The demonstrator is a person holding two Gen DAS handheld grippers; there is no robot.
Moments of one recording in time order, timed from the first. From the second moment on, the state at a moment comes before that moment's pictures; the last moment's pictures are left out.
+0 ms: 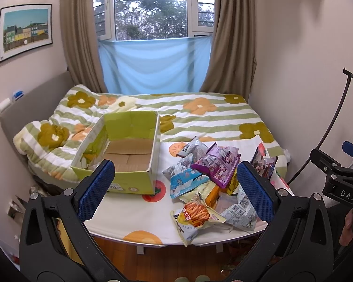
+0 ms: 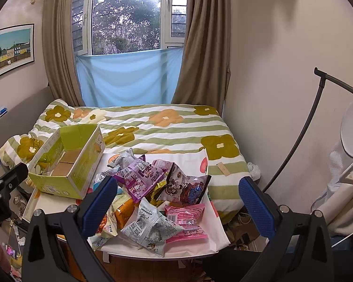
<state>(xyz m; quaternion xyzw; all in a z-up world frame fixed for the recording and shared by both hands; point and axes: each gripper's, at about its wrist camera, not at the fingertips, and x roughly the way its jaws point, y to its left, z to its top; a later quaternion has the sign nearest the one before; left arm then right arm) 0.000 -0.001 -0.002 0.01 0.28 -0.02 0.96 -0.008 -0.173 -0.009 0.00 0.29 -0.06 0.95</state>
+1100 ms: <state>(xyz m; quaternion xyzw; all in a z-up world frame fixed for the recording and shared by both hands) 0.004 0.001 -0.007 0.01 0.28 -0.02 0.96 -0.007 -0.173 -0.010 0.00 0.29 -0.06 0.95</state>
